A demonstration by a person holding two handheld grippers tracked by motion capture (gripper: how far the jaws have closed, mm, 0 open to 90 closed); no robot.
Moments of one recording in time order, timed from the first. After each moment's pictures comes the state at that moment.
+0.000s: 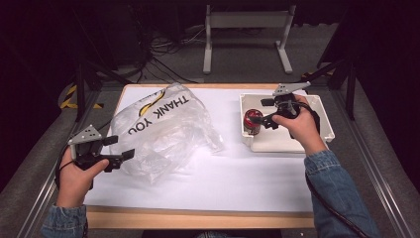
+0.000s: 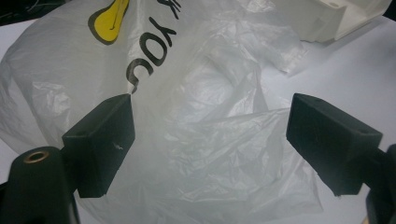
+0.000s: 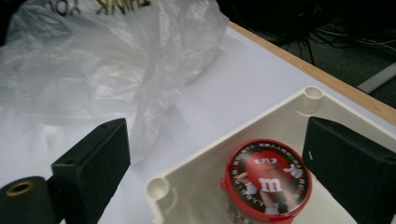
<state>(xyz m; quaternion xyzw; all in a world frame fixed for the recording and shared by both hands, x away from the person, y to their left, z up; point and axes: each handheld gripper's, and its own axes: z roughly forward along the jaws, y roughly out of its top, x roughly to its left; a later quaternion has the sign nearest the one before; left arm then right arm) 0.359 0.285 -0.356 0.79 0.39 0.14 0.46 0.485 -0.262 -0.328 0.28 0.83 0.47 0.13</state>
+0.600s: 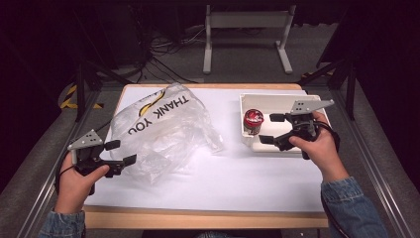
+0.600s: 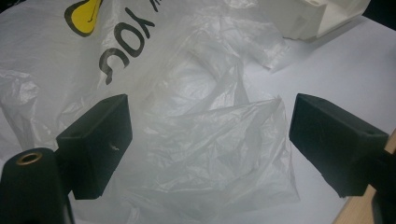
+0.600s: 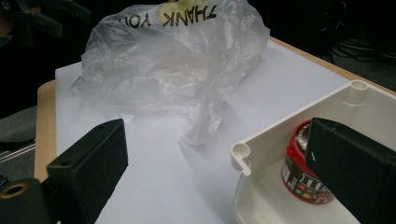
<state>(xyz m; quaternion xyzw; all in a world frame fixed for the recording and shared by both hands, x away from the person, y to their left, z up) 0.349 0.281 -0.360 0.79 0.38 0.13 0.46 0.406 -0.277 -0.316 0.25 0.82 0.51 0.11</state>
